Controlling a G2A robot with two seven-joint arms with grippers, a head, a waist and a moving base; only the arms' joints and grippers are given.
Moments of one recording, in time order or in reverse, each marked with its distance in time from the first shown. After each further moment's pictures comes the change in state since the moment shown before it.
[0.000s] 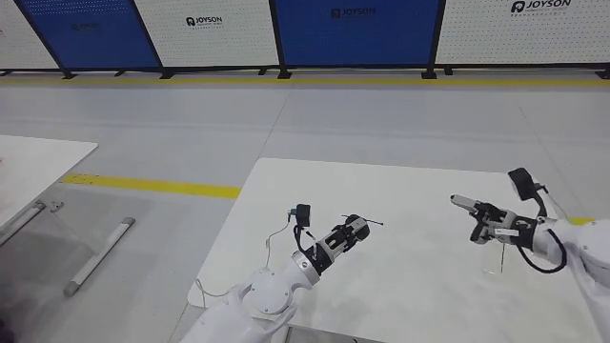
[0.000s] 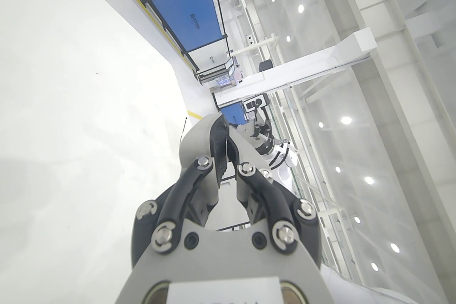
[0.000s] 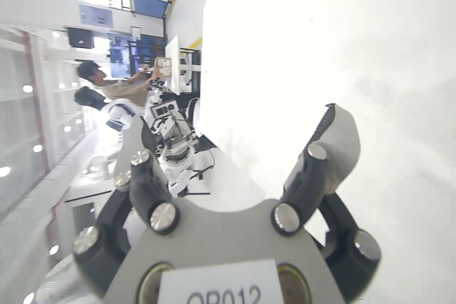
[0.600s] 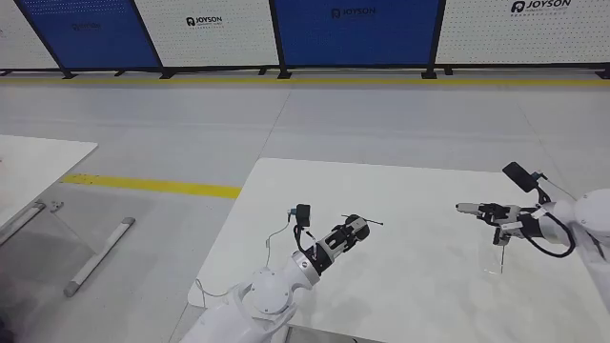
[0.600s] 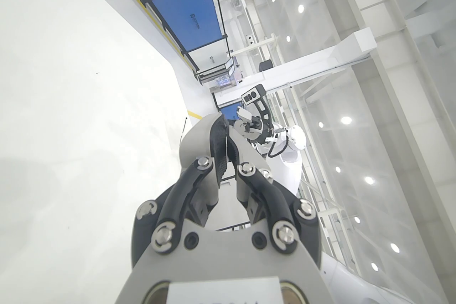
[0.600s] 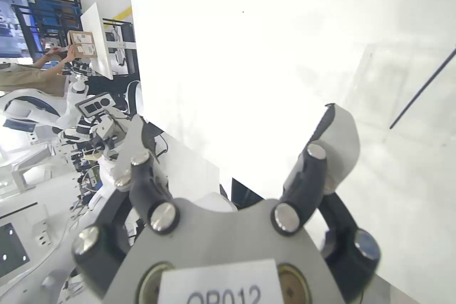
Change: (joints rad) left arm 0.000 0.000 0.000 0.000 0.000 0.000 0.000; right arm 0.181 -0.010 -0.100 0.146 -0.215 0.000 0.231
